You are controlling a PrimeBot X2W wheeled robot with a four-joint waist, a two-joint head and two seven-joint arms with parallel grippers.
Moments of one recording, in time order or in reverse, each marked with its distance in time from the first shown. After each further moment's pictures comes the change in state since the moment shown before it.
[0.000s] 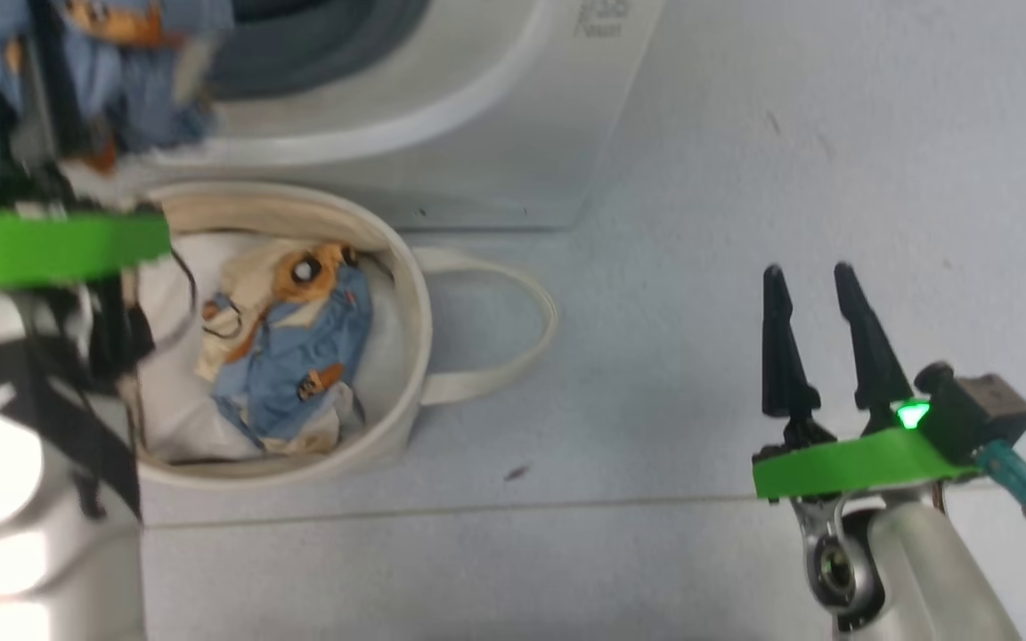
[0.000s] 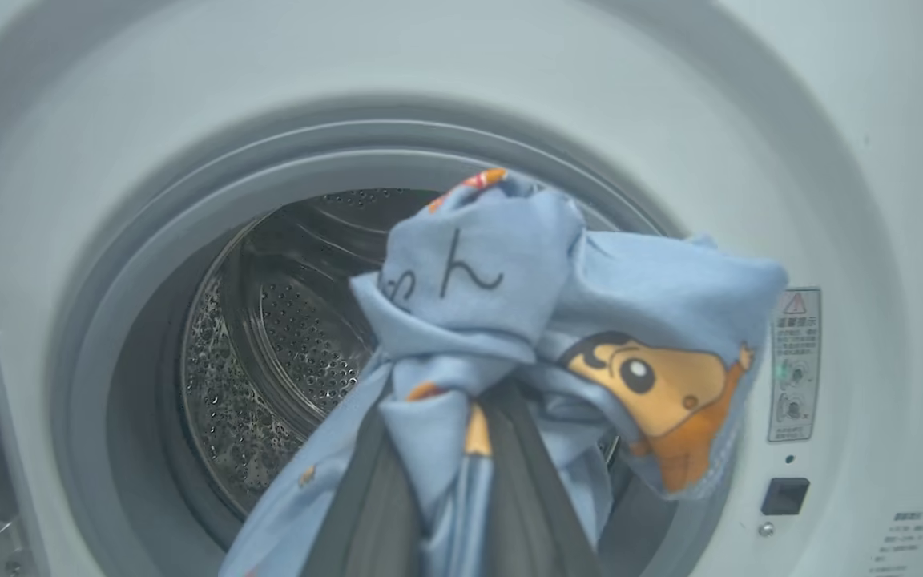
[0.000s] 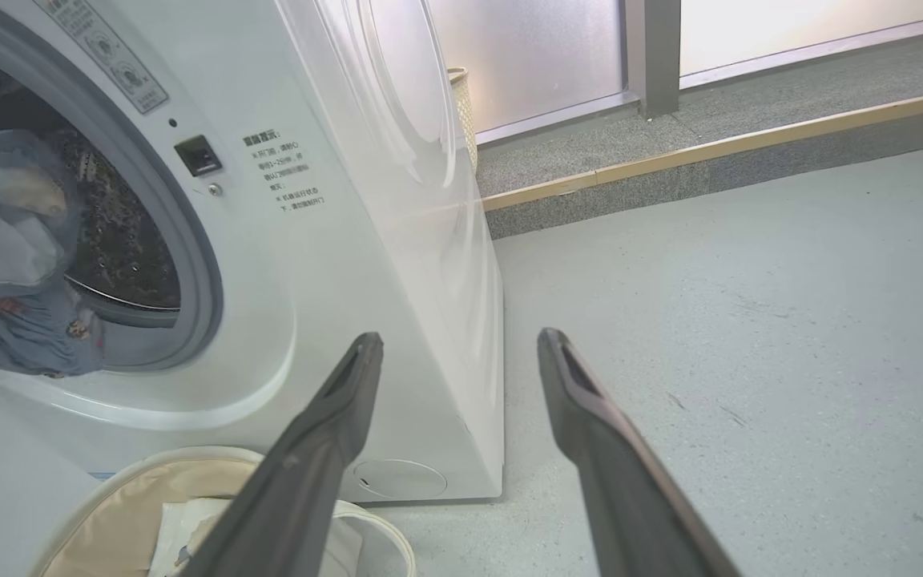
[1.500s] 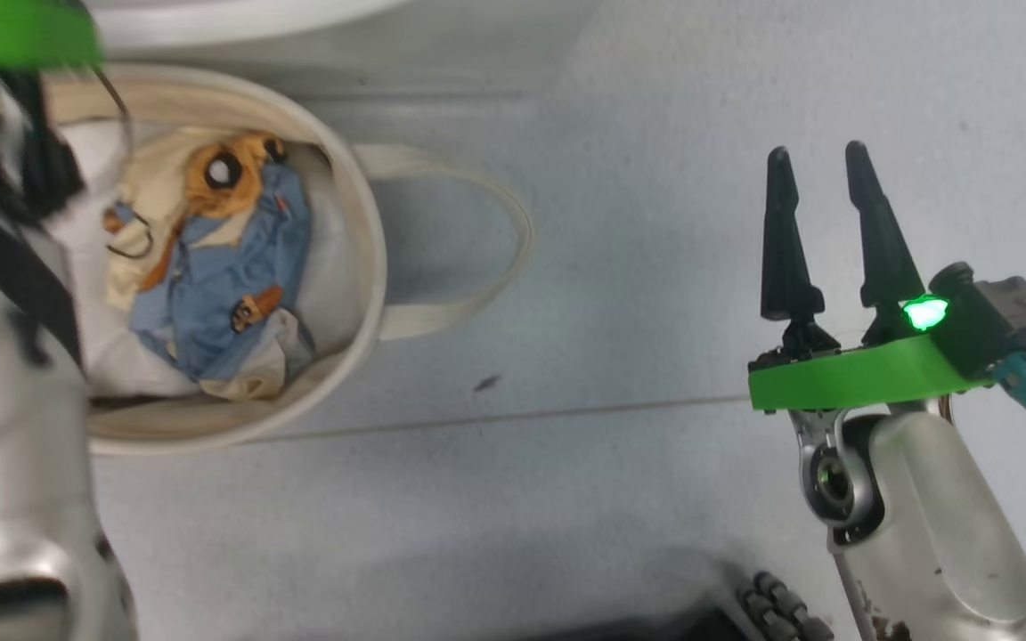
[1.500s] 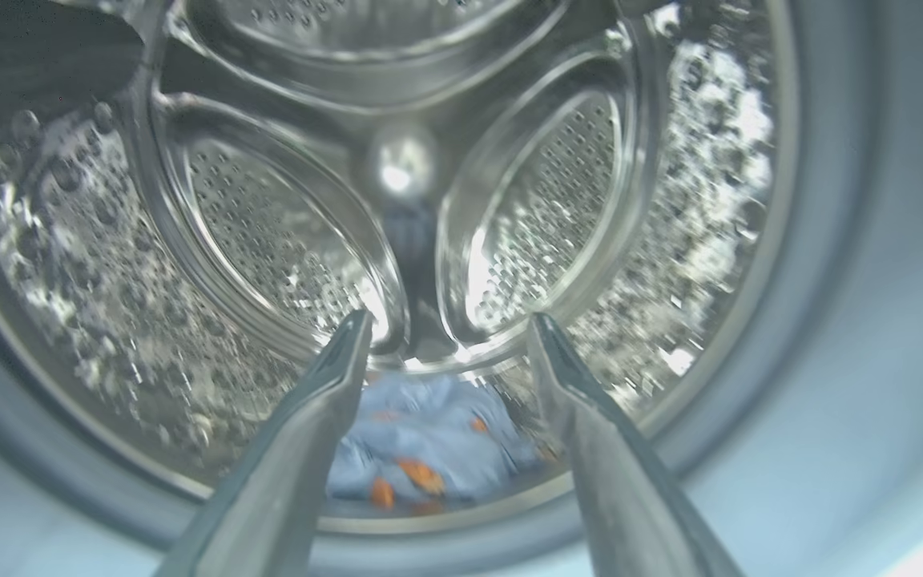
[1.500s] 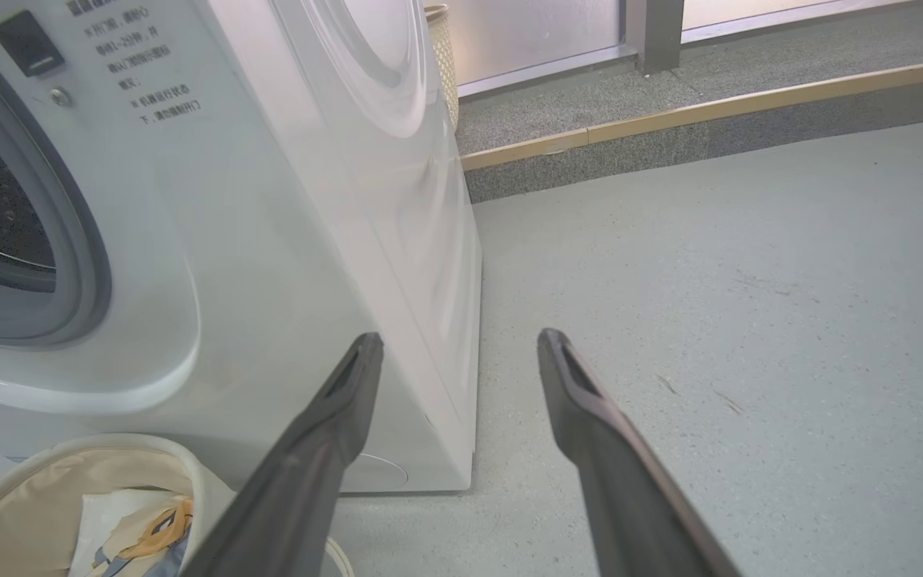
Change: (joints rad) left arm -0.387 0.086 -0.038 0.271 0.072 0.033 0.000; right arm -0.184 0.000 0.008 -0.002 -0.016 0.000 0.000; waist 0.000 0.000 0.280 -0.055
